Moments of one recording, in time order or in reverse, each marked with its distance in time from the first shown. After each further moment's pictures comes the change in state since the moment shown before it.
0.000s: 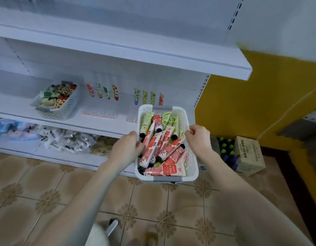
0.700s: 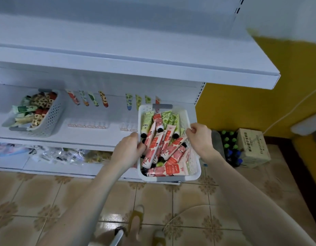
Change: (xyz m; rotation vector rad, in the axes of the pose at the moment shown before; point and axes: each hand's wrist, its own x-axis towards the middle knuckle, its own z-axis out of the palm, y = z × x) left_hand 0.118 -0.013 0.014 0.007 -0.110 0.030; right_hand 0.101 0.011 0.035 0.007 0.010 0.100
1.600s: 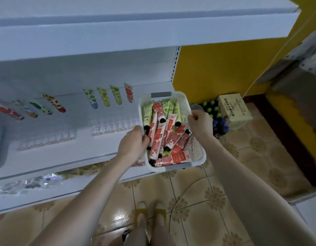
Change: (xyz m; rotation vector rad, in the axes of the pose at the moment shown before) left_hand 0.094 -0.001 0.083 -0.039 -0.178 0.210; right_hand 0.039 0.082 0.039 0.050 0.215 0.306
